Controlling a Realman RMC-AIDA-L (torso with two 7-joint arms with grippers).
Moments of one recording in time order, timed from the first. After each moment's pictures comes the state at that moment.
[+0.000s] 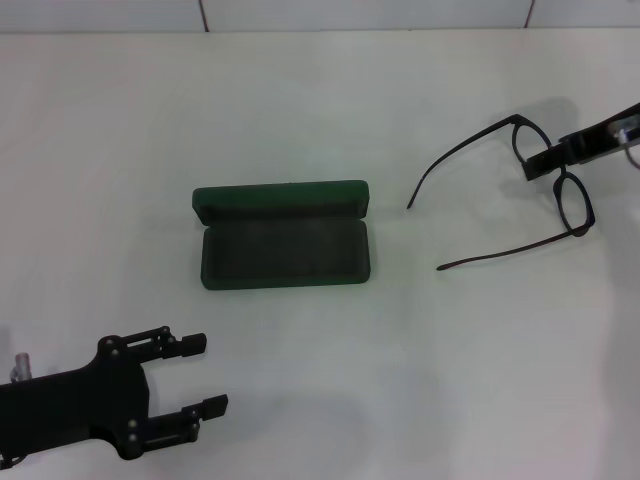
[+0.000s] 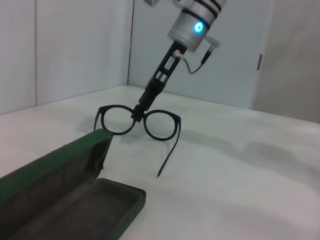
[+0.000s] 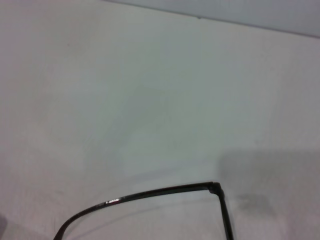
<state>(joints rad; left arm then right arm) -0.14 -2.09 0.77 0.68 1.94 1.72 -0.96 0.88 2.01 -0.98 -0.80 -2.66 -1.22 2.55</state>
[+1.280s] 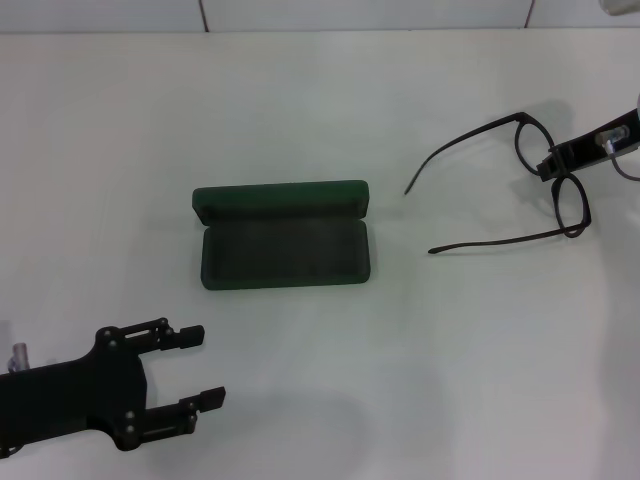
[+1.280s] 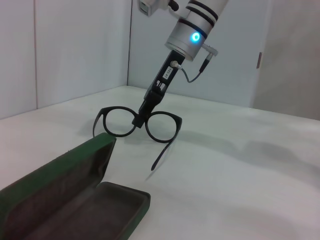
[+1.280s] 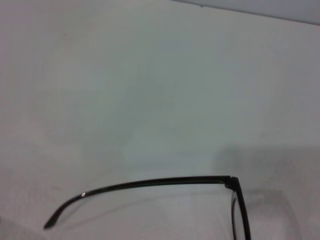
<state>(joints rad) -0.16 -2.08 0.77 0.69 1.94 1.72 -0.97 0.89 2.02 -1.01 -0.74 -2.65 -1.15 2.55</state>
